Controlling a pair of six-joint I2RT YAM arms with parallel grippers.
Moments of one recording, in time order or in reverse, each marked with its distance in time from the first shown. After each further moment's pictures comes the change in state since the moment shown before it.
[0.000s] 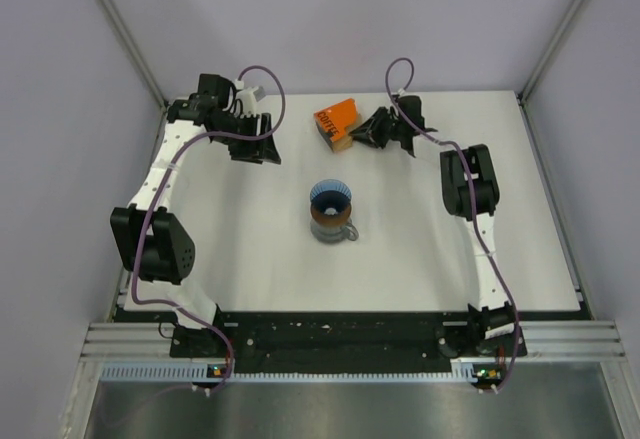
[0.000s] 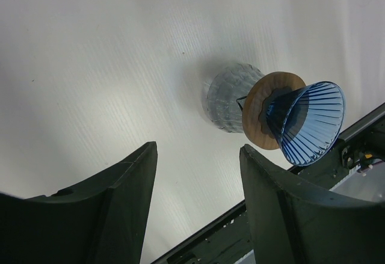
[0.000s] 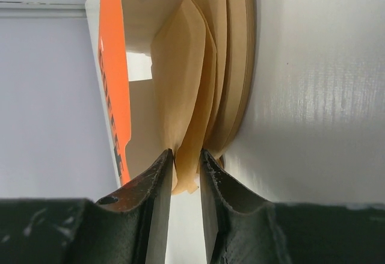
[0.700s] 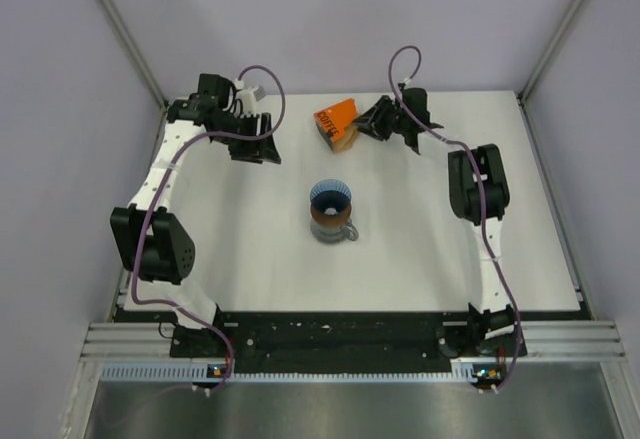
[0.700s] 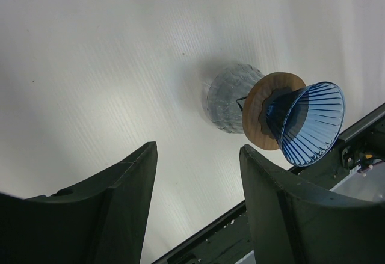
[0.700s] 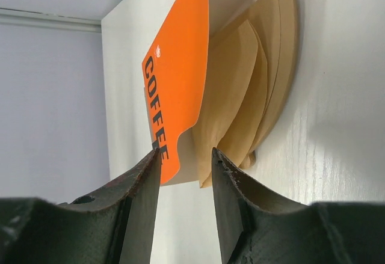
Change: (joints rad) left arm 0.000 0.000 0.000 0.003 0.000 0.000; right arm 0.002 -0.130 -0.097 0.033 0.079 -0.056
